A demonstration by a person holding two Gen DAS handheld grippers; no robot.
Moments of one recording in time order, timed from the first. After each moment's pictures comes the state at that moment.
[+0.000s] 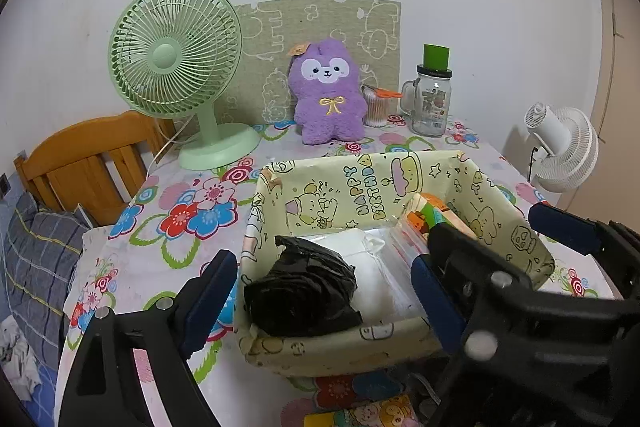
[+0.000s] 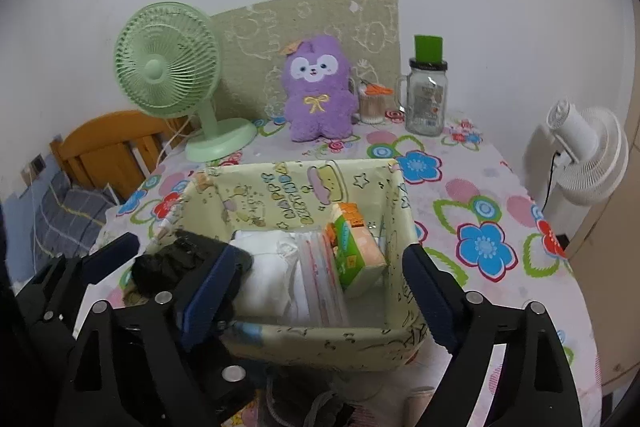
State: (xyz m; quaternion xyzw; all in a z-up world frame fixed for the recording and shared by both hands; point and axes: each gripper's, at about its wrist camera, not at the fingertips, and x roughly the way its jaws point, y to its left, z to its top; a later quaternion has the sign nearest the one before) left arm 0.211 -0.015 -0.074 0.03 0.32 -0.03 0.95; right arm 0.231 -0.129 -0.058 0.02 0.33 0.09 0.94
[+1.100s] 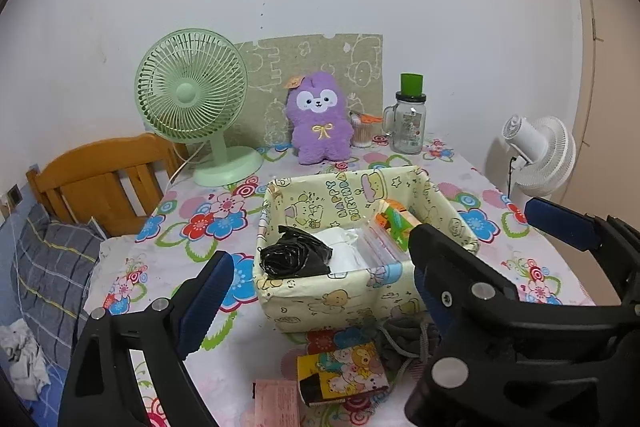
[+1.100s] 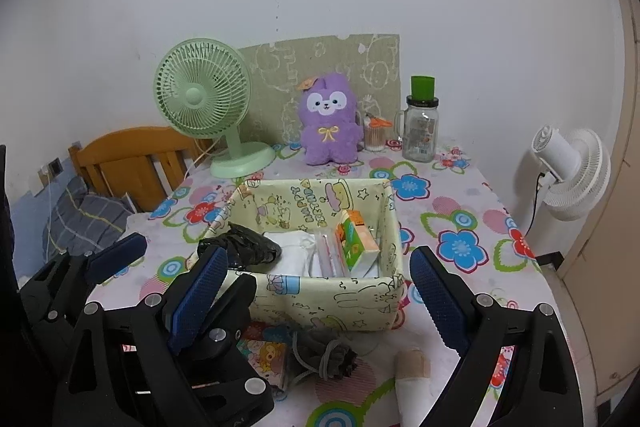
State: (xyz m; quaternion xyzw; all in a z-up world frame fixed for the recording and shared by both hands) left arm 0.137 -0.025 -0.033 0.04 0.28 -0.03 0.96; right arm 0.154 -0.135 -0.013 0.02 0.28 0.10 0.95
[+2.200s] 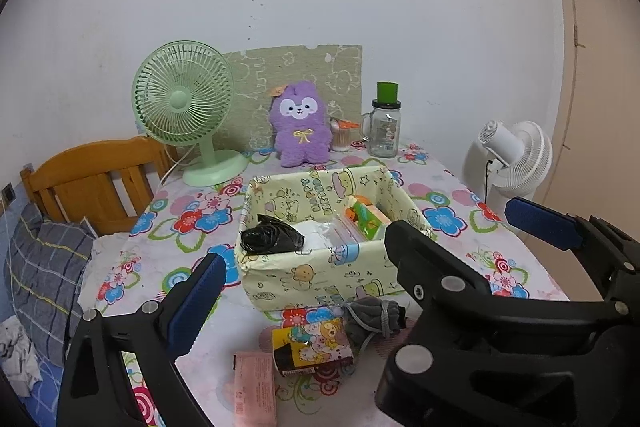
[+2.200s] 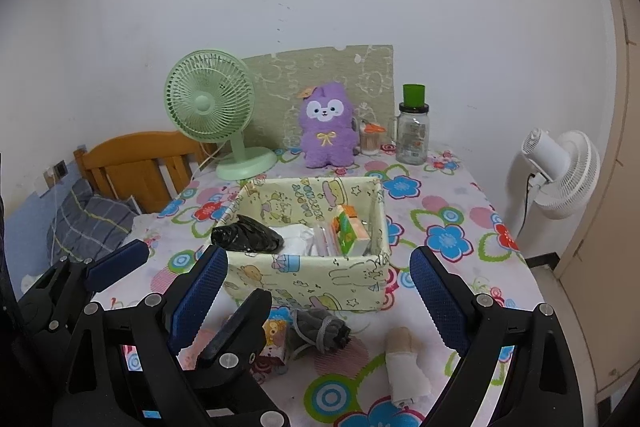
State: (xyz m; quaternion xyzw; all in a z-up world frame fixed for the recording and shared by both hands) left arm 0.095 -0.037 -0.025 0.03 0.27 -0.06 0.96; right arm 0.115 -0.146 -0.001 0.02 0.27 0.10 0.96
